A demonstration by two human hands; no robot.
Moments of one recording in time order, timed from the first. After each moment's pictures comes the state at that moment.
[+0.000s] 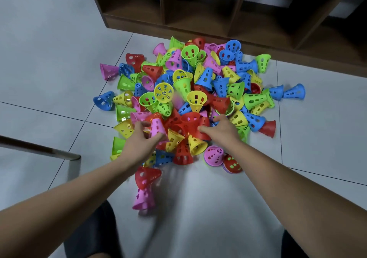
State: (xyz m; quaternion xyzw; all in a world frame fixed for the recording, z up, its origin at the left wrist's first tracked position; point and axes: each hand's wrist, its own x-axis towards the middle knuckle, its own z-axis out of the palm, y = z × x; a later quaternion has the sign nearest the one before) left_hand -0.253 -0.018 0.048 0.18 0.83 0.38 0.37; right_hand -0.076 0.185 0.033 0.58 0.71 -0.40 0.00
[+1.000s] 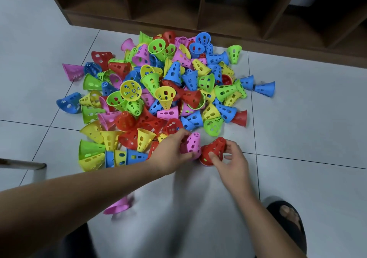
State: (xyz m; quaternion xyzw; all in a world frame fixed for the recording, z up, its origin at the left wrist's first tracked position) left_hand -0.137 0.061 0.005 0.53 0.71 0.28 0.35; right_hand 0.082 0.127 0.004 0.56 0.66 -0.43 -0.25
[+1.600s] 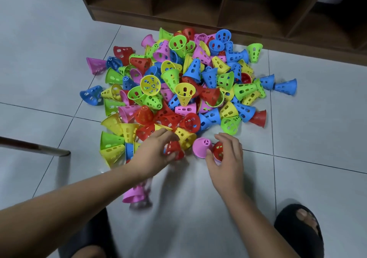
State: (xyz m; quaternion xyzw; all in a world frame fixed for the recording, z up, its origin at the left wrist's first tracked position) left_hand -0.203 -0.014 0.014 0.57 0.75 0.25 0.23; right_hand 0.027 0.081 0.016 0.48 0.78 -0.27 -0.28
